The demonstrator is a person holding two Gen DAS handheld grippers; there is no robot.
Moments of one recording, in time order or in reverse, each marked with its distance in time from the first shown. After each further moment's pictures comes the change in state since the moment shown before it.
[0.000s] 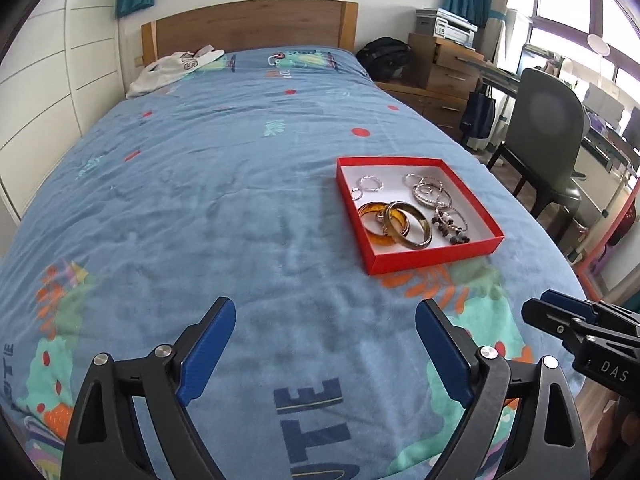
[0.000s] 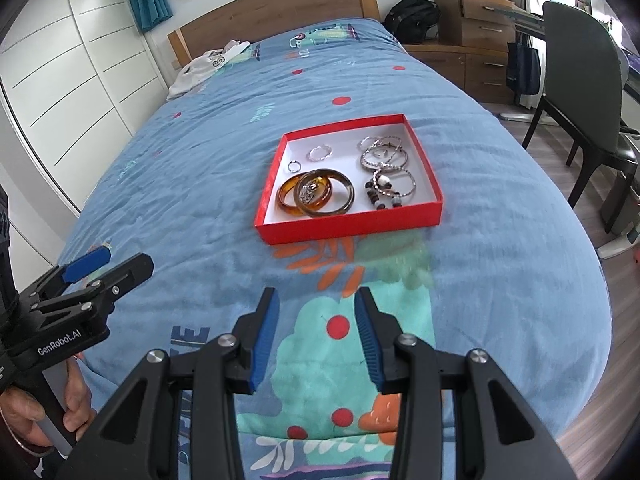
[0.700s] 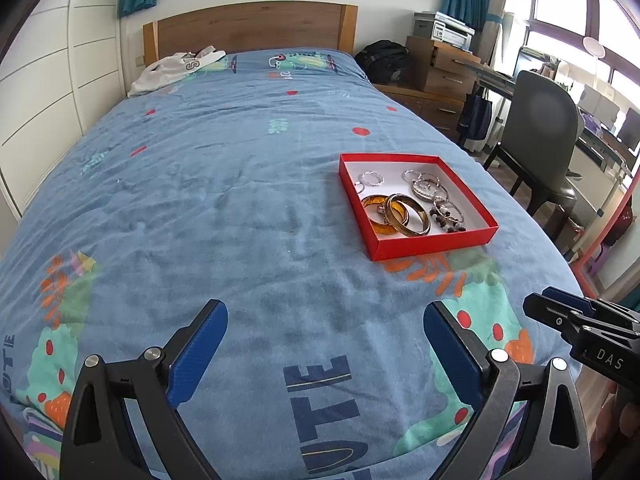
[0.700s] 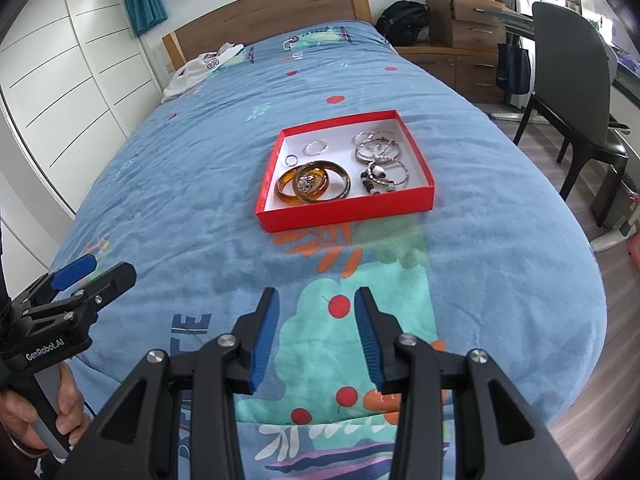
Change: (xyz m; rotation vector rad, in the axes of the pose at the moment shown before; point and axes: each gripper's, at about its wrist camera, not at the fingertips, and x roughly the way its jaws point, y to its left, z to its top) left arm -0.015 0.008 -0.016 -0.004 -0.008 -0.016; right arm -0.011 0.005 -0.020 0.012 -0.015 -0.034
